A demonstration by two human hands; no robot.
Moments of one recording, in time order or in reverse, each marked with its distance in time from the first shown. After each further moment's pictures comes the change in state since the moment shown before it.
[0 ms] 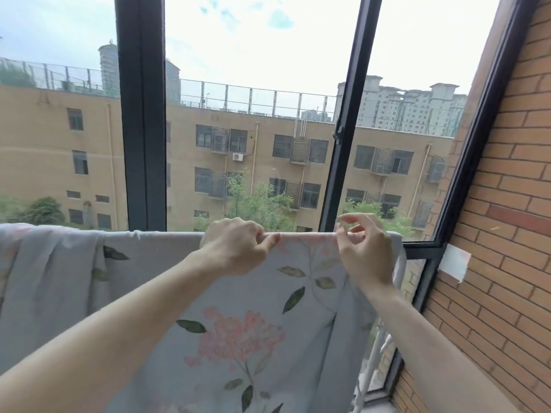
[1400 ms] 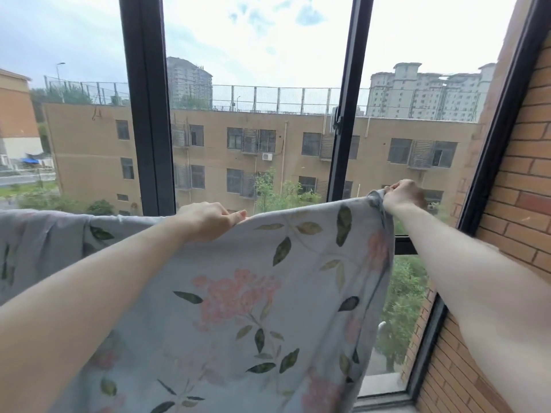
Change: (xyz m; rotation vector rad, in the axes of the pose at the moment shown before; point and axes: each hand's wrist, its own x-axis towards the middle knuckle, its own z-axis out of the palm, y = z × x) left_hand 0.019 0.014 -0.008 0.055 -0.337 -0.377; right_hand 0.151 0.133 -0.044 -0.276 -0.179 0.535
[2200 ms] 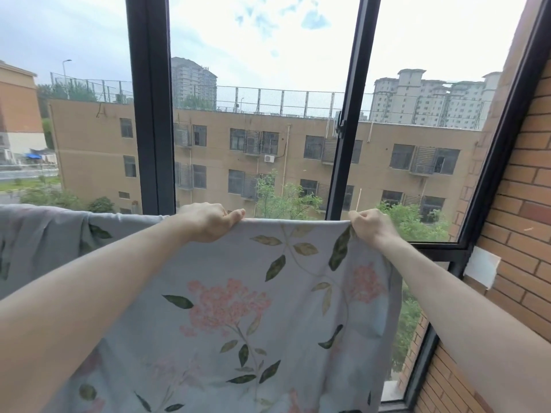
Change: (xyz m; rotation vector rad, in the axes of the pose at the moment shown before) left_hand 0.007 0.003 0.004 0.049 0.008 -0.019; right_hand -0.083 -0.007 0.008 -0.047 -0.343 -0.268
